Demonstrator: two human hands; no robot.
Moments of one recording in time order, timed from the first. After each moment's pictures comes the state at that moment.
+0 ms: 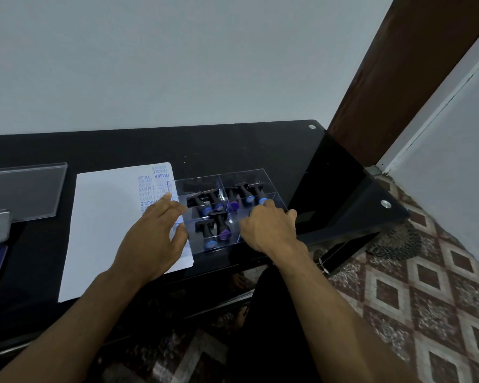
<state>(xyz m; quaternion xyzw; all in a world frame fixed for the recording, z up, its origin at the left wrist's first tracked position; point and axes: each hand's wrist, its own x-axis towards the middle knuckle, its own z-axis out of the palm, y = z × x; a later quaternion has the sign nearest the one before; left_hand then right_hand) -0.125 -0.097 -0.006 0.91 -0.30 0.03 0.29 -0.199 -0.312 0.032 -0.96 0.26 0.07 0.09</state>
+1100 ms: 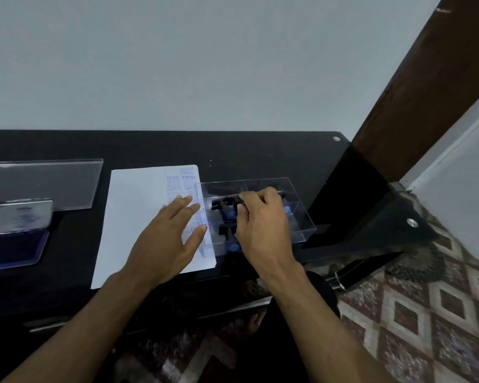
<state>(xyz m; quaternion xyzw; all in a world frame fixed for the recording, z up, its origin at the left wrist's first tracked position) -0.123 -0.070 -0.007 0.91 -0.28 0.04 0.29 -0.191 -0.251 0.043 -0.94 0.12 -0.27 0.19</state>
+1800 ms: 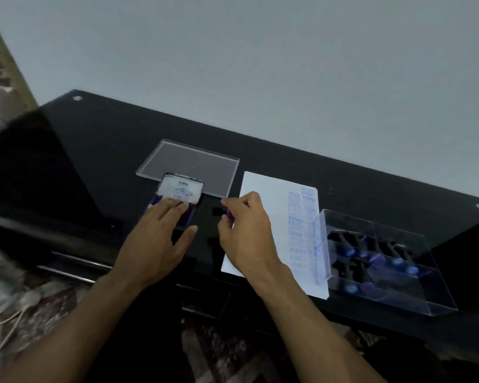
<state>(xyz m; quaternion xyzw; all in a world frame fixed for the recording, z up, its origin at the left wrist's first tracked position) -0.130 0.153 -0.014 0.96 -0.06 0.12 0.26 -0.122 -0.031 0.037 -0.93 -0.10 -0.14 0.32</state>
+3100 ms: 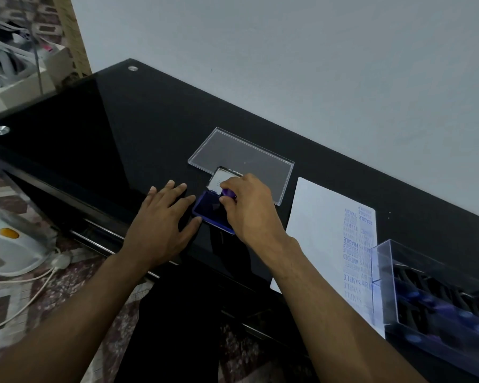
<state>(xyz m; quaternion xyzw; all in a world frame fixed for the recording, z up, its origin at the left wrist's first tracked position) -0.095 0.247 -0.071 0.98 -0.03 0.10 0.17 -0.047 0.068 0.027 -0.96 -0.19 -0.01 0.20</state>
